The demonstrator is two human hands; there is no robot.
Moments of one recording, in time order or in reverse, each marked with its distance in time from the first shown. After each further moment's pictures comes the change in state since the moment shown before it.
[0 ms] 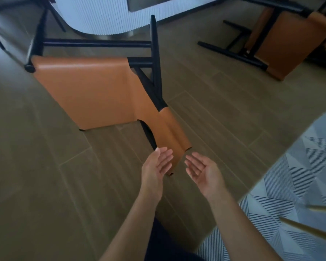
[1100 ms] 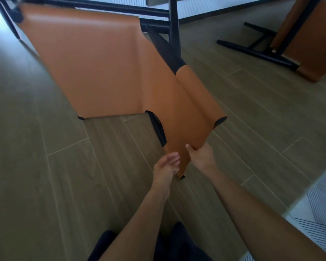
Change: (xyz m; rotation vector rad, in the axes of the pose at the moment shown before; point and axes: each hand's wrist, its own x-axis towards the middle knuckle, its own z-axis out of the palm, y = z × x) left_hand 0.128 -0.141 -0.066 0.119 0.073 -0.025; right_hand 0.175 0.082 0.003 -1.012 0.021 -0.568
